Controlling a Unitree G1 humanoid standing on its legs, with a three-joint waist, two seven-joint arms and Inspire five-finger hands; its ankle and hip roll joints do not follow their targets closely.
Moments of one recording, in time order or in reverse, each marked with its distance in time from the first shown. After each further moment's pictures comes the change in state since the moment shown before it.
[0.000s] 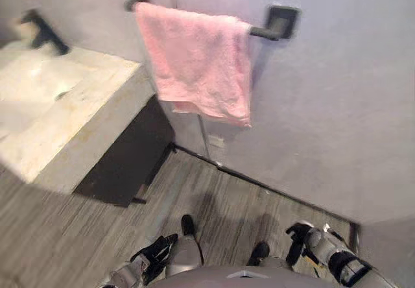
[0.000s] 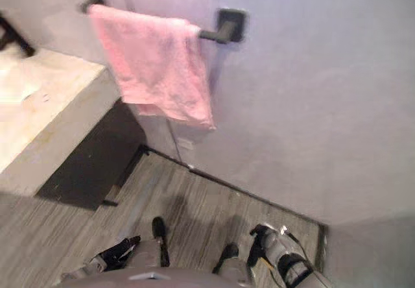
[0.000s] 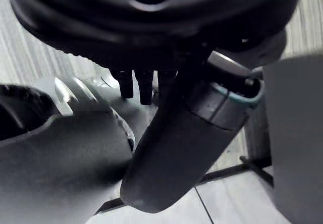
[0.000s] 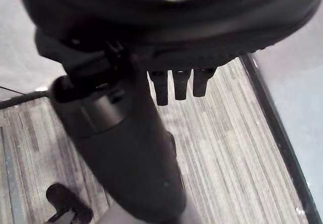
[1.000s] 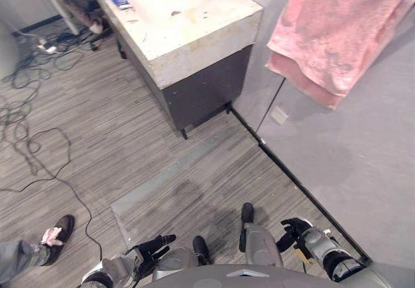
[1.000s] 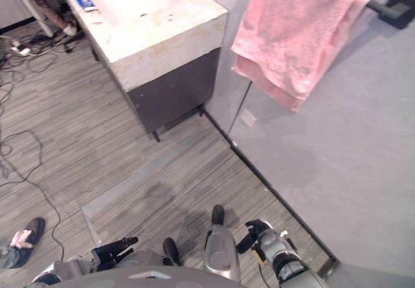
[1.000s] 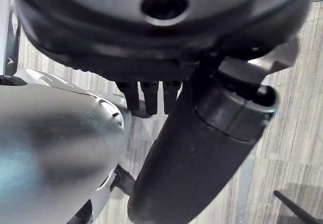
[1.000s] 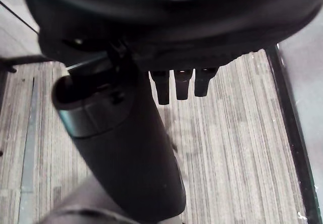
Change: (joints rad) left arm -0.010 0.034 -0.082 -0.029 0.051 0.117 -0.025; right arm 0.098 0.037 -0.164 0.016 0.123 -0.090 -0.087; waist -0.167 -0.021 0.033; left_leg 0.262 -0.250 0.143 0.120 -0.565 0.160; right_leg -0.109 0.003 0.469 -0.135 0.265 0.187
